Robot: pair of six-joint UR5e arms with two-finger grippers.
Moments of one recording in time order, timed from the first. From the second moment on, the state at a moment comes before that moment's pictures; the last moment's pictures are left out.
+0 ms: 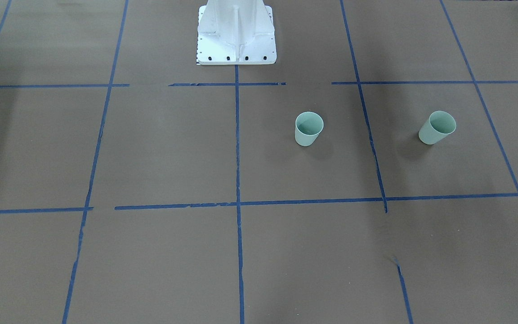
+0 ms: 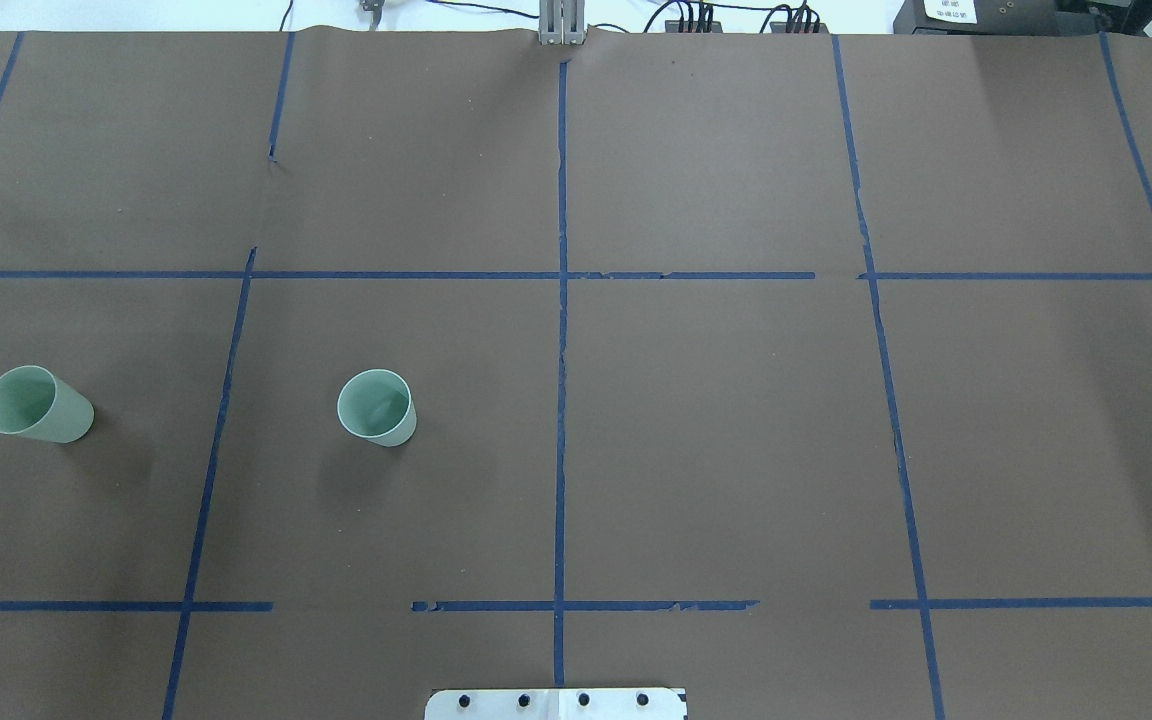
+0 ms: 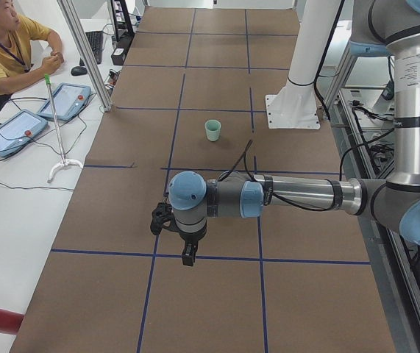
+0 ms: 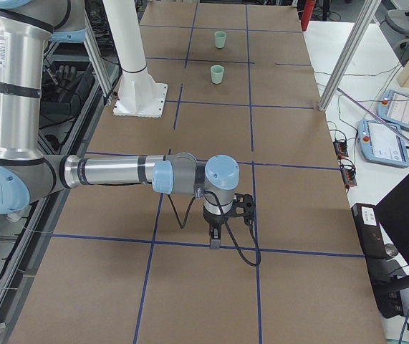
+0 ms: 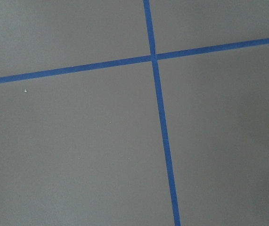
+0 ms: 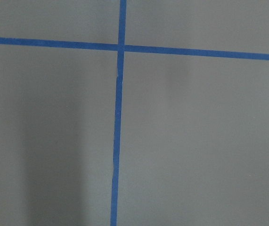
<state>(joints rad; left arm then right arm) -1.61 -1.45 -1.75 -1.50 -2.35 0.18 1.56 -1.71 1.79 -1.68 2.26 -0.04</state>
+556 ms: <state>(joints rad) -1.61 -1.47 -1.72 -1.53 -2.35 0.18 1.56 -1.71 1.79 -1.68 2.26 -0.04</state>
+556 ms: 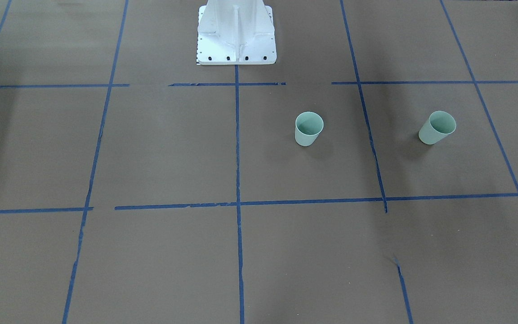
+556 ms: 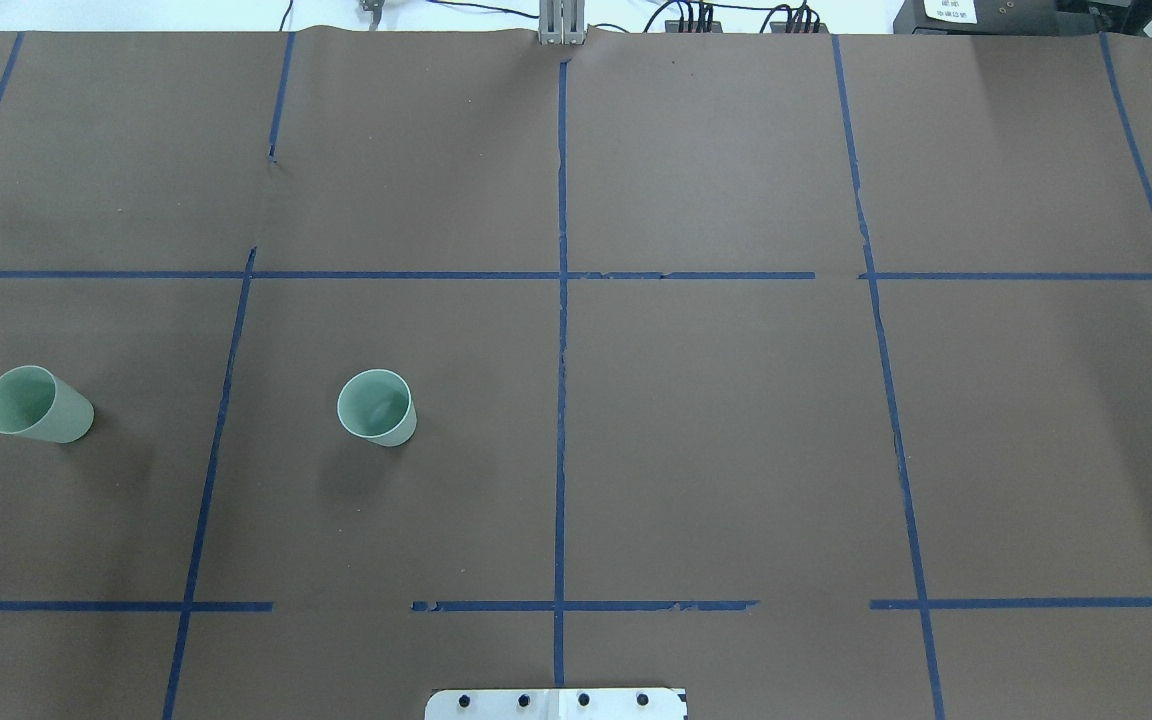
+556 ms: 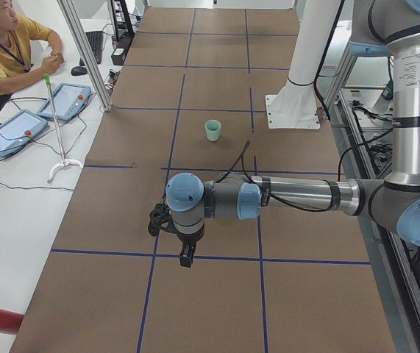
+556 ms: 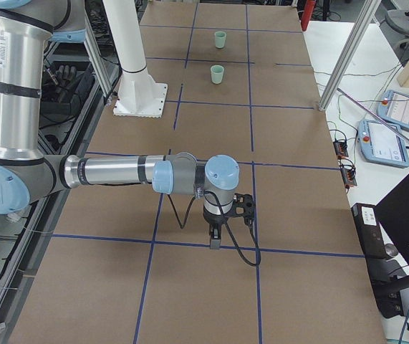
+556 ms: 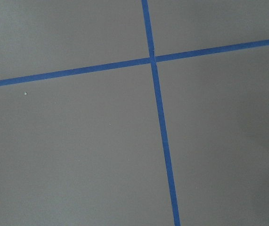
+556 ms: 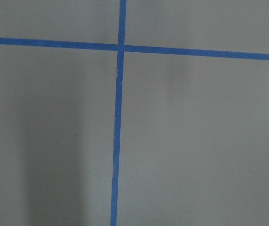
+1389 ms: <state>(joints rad) -1.38 -1.46 -1.72 -2.00 -2.32 -0.39 1.56 -1.71 1.79 -1.68 2.26 -0.04</state>
